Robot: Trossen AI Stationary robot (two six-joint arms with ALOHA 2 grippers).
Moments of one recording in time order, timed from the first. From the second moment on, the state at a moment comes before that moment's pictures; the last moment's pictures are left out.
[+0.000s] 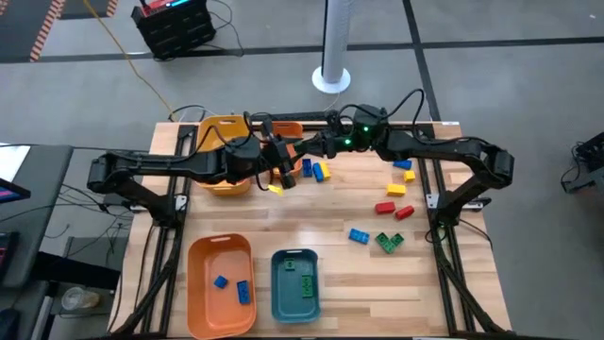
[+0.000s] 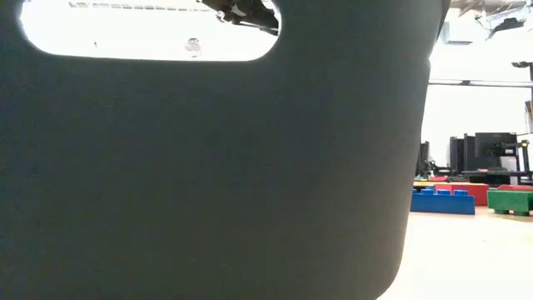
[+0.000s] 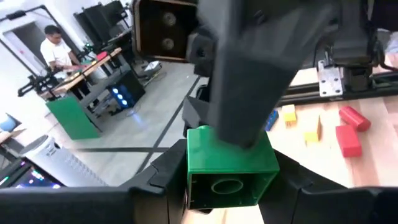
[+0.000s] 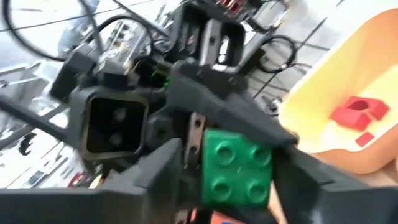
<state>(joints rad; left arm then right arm) 0.10 1.39 1.17 0.09 -0.44 0.37 -0.37 1.52 1.14 0.41 -0.48 0.92</state>
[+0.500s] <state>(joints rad) 0.01 1.24 1.17 -0.23 -0.14 -0.04 -0.68 1.31 1.14 -0.12 -0.60 0.62</state>
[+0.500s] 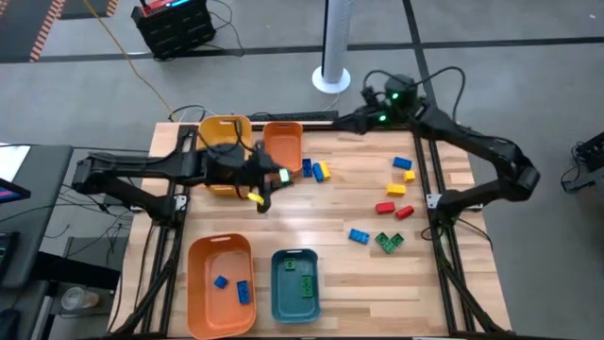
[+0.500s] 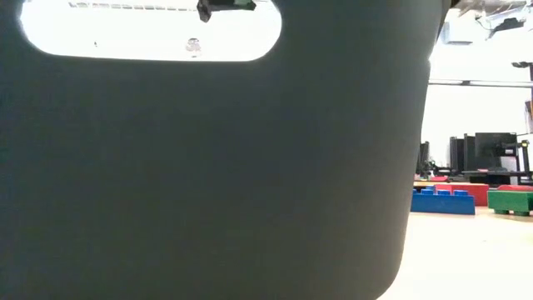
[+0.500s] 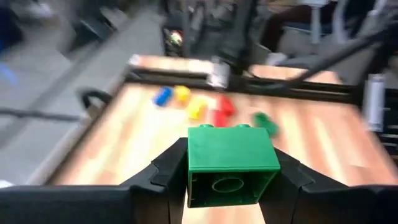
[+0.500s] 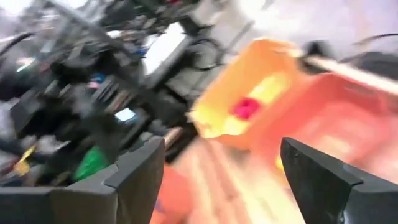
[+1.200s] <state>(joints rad) -0.39 1.80 1.55 -0.60 0.03 -0.71 -0.77 1.18 1.14 -0.40 -0.60 0.41</state>
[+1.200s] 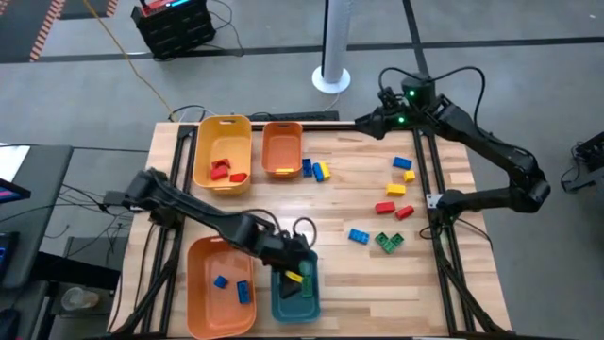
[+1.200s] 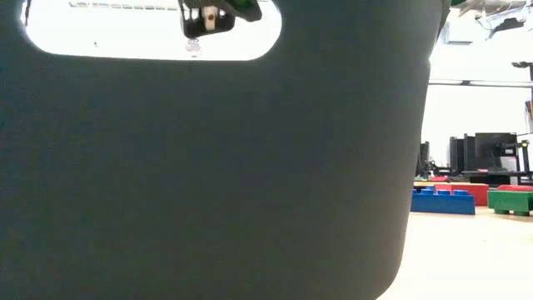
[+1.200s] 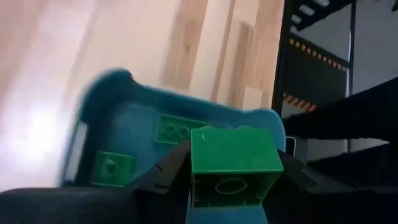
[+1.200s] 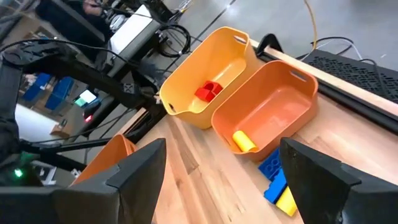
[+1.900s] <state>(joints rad) -0.36 1.99 1.66 -0.77 0.20 -0.79 -0.74 1.18 1.14 -0.43 -0.63 0.39</state>
